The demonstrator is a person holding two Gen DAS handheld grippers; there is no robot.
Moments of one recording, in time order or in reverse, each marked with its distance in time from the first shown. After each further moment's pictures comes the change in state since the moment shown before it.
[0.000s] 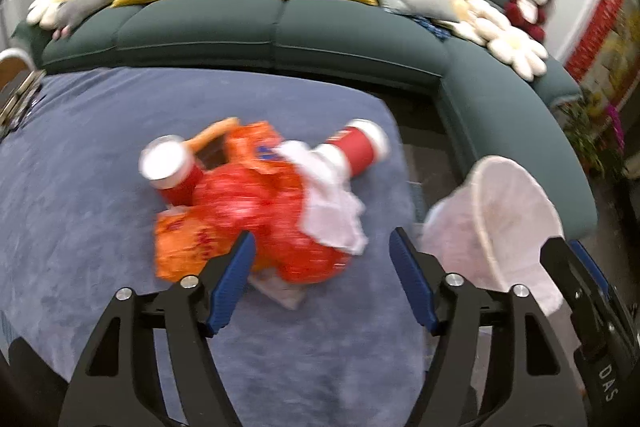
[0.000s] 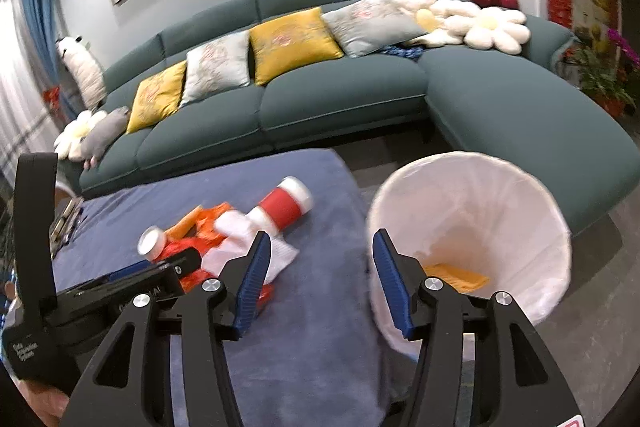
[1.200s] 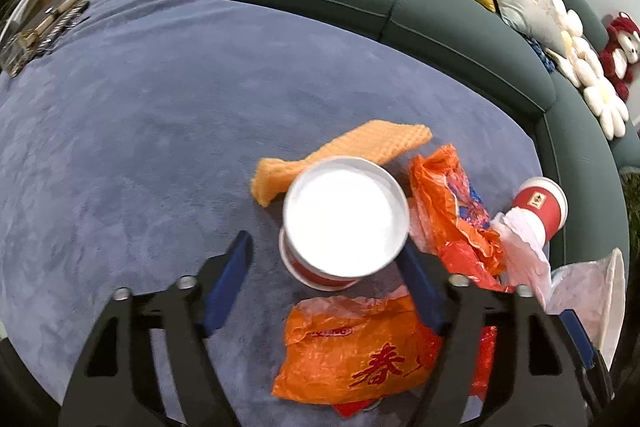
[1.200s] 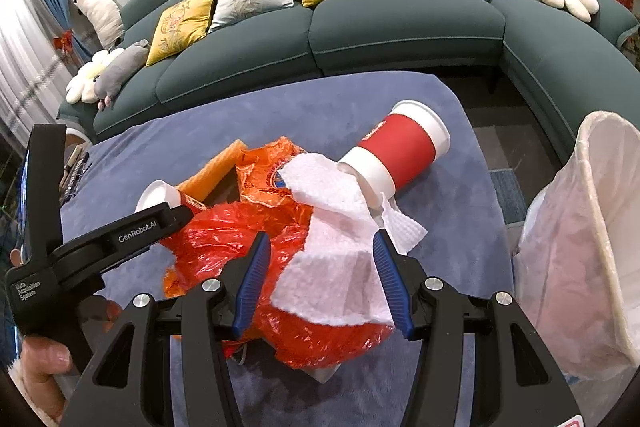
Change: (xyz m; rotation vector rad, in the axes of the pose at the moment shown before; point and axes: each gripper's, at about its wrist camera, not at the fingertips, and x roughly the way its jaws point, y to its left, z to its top) left arm 0.110 0.146 0.038 -0.233 0.104 0.133; right arm 0.151 0.100 -0.019 -0.059 0.237 0.090
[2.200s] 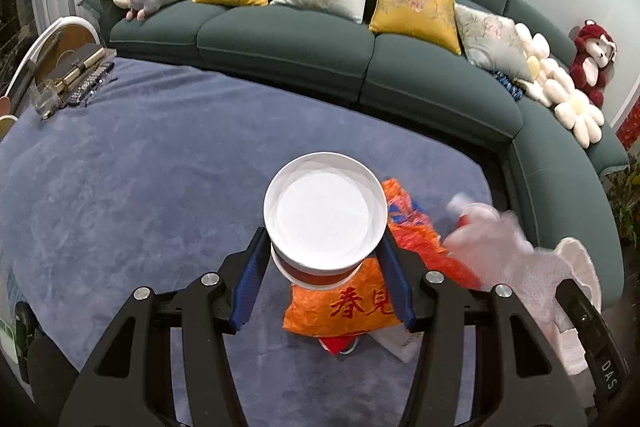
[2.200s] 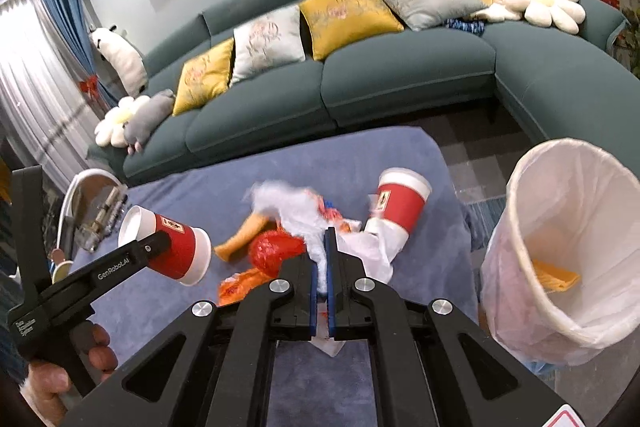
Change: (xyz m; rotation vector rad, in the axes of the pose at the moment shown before) left arm -0.132 -0.019 -0.026 0.054 -0.213 -0.008; right arm -0.109 -0.018 0.002 0.048 -0.172 0.096
